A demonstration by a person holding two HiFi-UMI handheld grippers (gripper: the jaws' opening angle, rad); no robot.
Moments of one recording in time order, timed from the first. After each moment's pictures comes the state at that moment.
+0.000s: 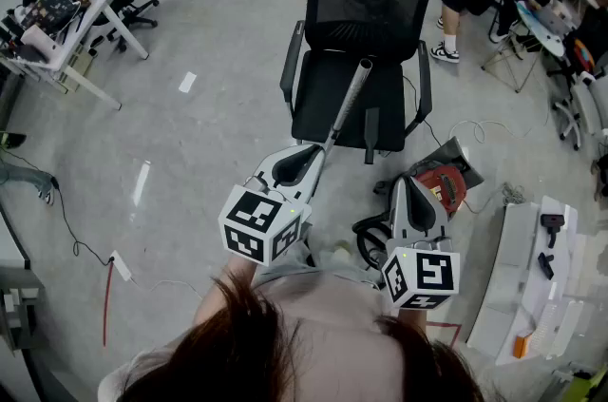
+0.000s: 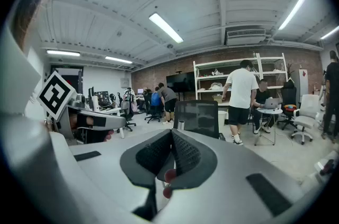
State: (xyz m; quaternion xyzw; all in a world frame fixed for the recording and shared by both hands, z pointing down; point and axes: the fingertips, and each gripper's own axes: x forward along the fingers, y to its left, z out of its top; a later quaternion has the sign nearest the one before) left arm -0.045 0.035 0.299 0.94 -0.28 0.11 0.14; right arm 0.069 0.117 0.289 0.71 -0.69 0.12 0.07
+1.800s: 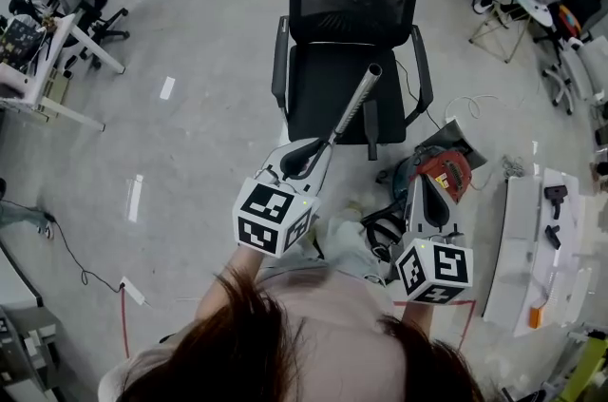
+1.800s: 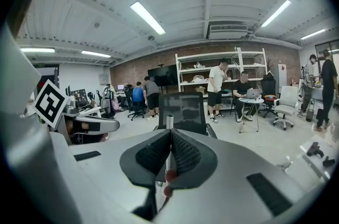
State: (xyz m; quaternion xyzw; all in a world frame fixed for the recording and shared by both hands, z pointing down) left arm -0.037 -0.053 0.341 0.95 -0.22 0.15 0.15; right arm 0.082 0.056 0.319 0.78 -0.60 0.18 0.07
